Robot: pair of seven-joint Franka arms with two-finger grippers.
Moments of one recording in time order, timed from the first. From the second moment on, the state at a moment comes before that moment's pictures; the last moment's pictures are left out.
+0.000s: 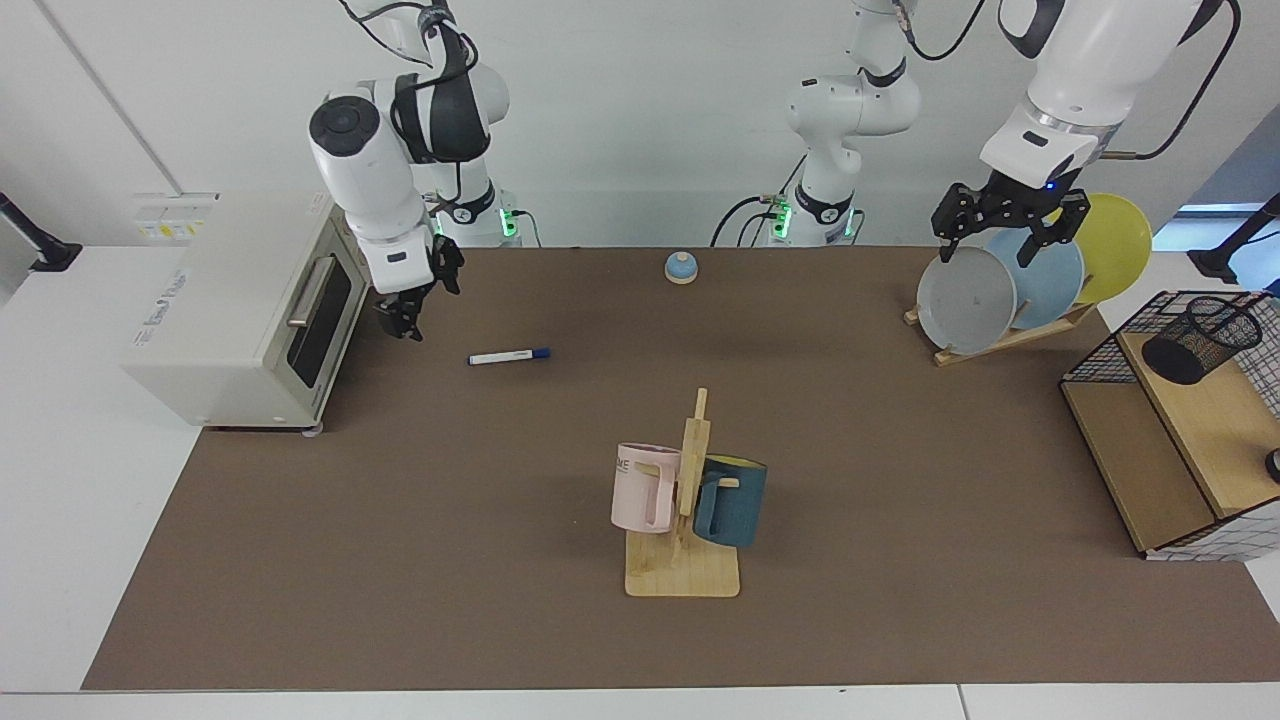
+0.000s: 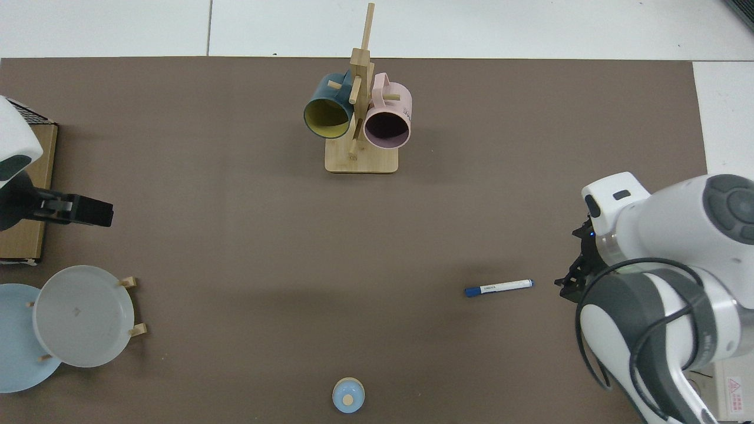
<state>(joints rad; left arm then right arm) -0.03 -0.04 -0.03 -1.59 0.04 1.56 0.11 0.32 -0.12 -0.18 -2.15 -0.02 1.94 -0.97</state>
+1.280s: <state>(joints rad) -0.03 -0.04 -0.03 -1.67 0.04 1.58 0.11 0.34 -0.14 -0.18 -2.60 -0.02 2.52 -1.16</state>
